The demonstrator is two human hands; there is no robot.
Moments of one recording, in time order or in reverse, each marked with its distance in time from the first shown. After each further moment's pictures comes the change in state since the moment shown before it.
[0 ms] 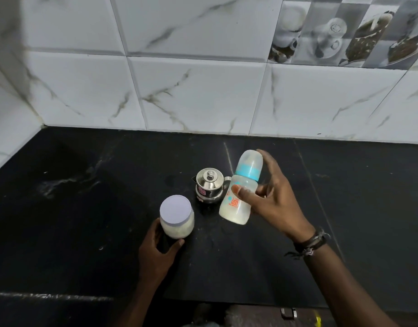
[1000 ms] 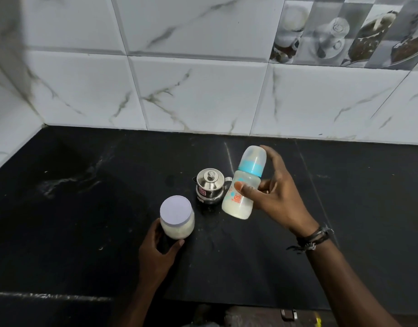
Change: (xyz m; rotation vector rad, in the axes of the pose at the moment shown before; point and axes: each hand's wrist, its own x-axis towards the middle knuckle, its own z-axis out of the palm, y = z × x) left_hand 0.000 0.000 0.001 -0.008 0.005 0.013; right_hand 0.011 0.000 -0.008 -0.151 0.038 -0.073
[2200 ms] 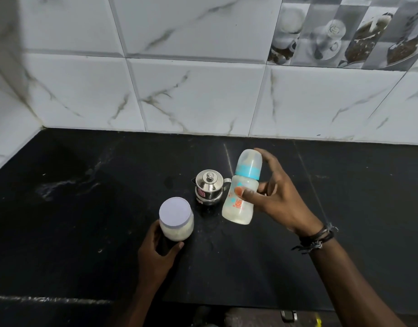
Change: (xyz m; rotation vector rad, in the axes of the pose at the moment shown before) left_hand 0.000 0.002 -0.001 -0.001 -0.011 0.001; right_hand -0.002 -0.005 -0.003 0.108 -0.093 0.066
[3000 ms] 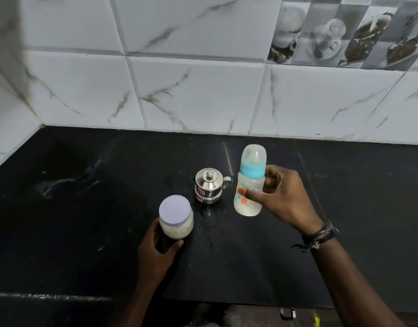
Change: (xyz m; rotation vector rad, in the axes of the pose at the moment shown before) left_hand 0.000 -0.004 0.000 -0.012 0.003 -0.016; right_hand 0.001 0.014 -0.011 -0.188 0.114 -0.003
